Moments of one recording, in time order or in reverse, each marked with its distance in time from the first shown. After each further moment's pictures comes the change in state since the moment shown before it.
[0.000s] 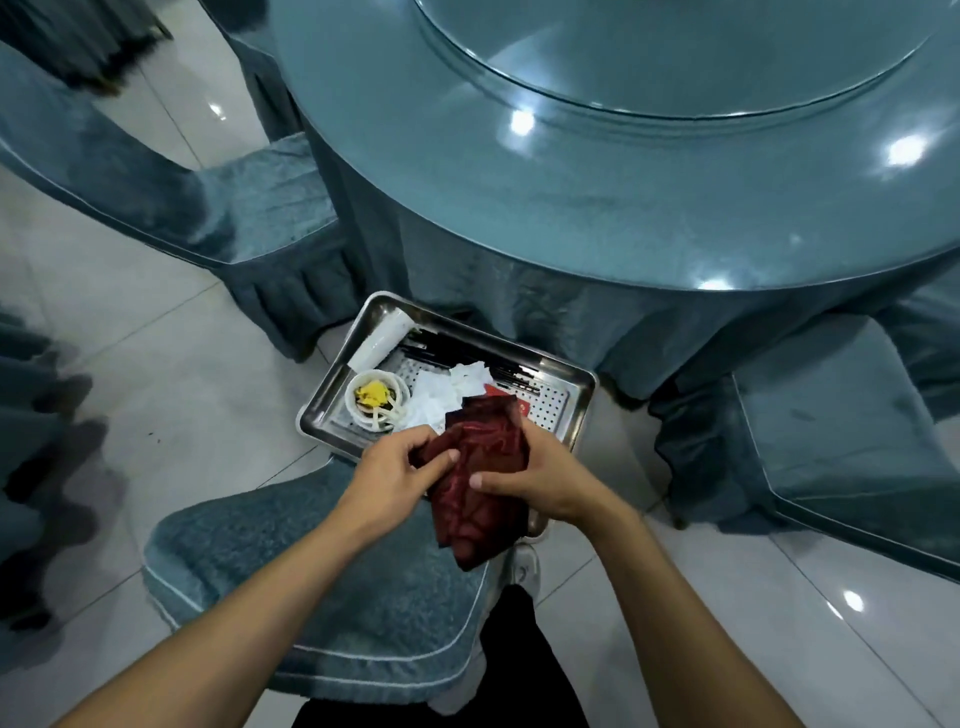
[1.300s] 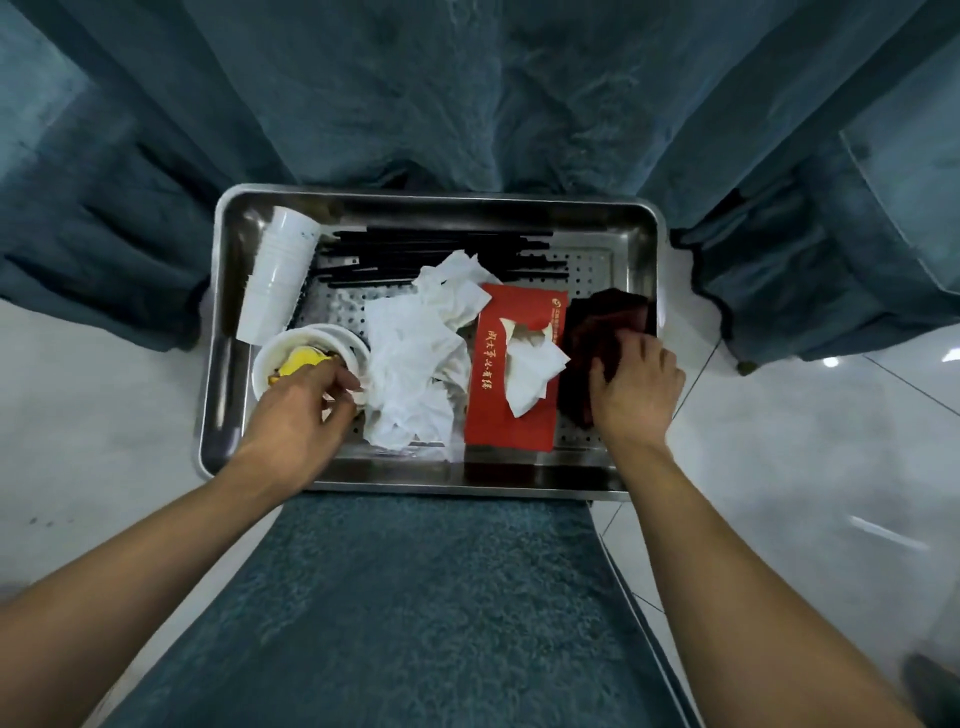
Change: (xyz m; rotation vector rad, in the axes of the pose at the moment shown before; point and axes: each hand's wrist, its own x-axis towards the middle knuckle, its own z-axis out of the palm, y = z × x) left_hand 0.222 -0.269 -0.006 0.541 -0.260 0.080; right_hand 0.213 0.307 -0.021 -0.870 1.125 0.422
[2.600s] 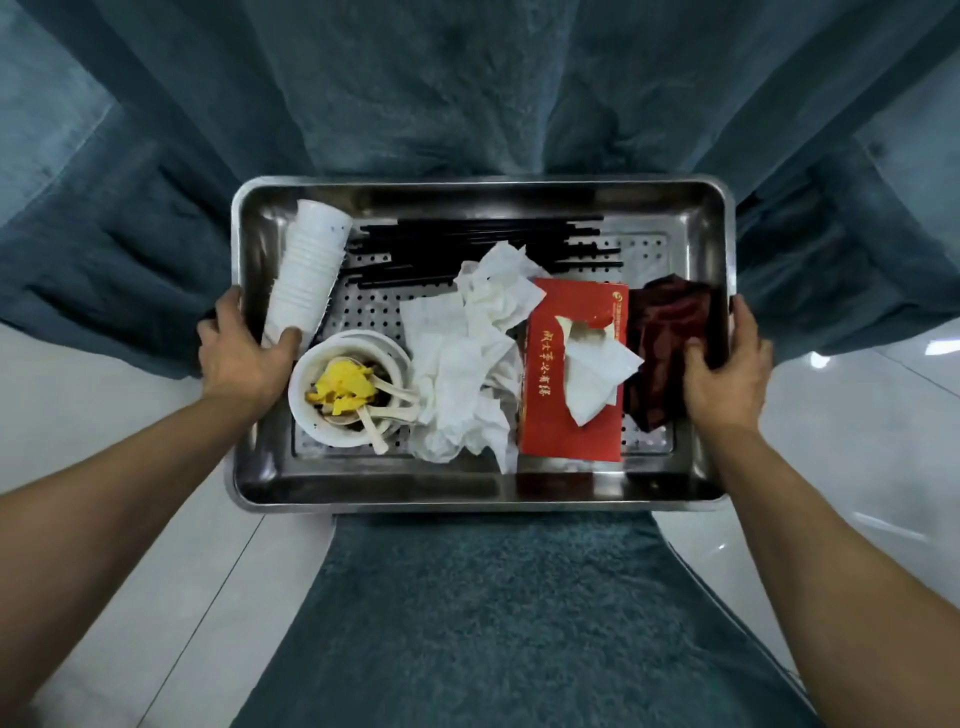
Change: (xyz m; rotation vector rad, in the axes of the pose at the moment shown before) left_hand 0.102 -0.117 -0.036 -0.182 0.291 -0.360; right_hand 0.007 0.010 -0.018 0.493 0.147 0.281
